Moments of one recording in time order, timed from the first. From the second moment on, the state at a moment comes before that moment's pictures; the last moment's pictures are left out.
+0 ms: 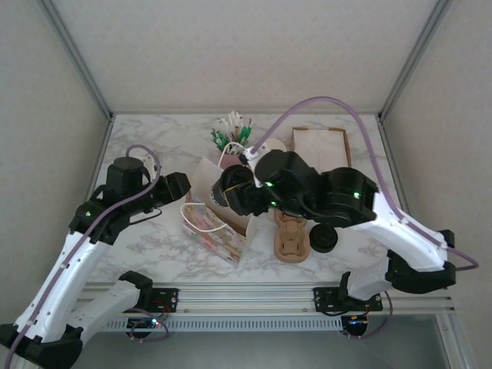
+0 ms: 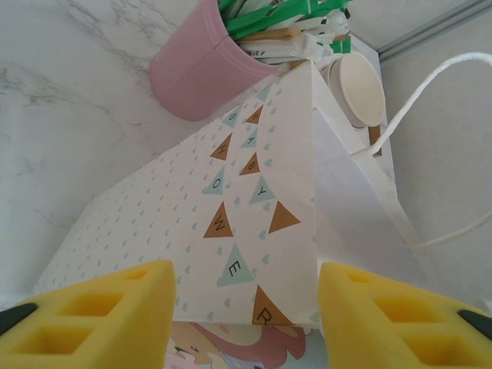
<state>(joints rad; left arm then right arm) -0.41 0.85 1.06 -0.82 0.20 -0.72 1.29 1.45 1.99 -1.22 0.34 0.45</state>
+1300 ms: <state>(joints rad) -0.23 0.97 1.17 -0.92 0.00 -0.53 1.16 2.05 2.36 -1.41 0.11 0.11</state>
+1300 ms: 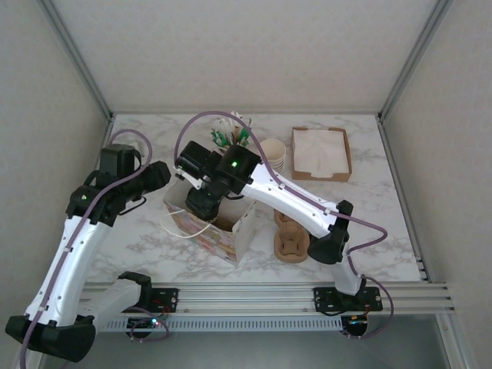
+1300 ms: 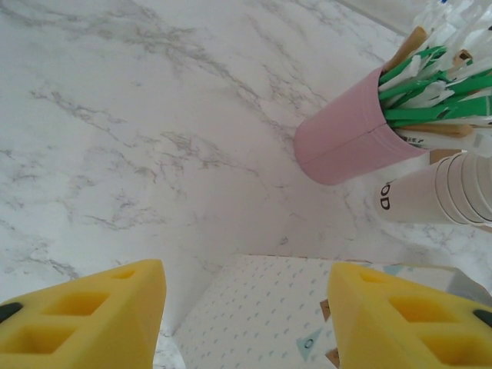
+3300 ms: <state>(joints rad) -0.06 1.16 1.03 -0.85 0.15 -0.55 1.16 2.06 2.00 -1.09 0.09 0.10</state>
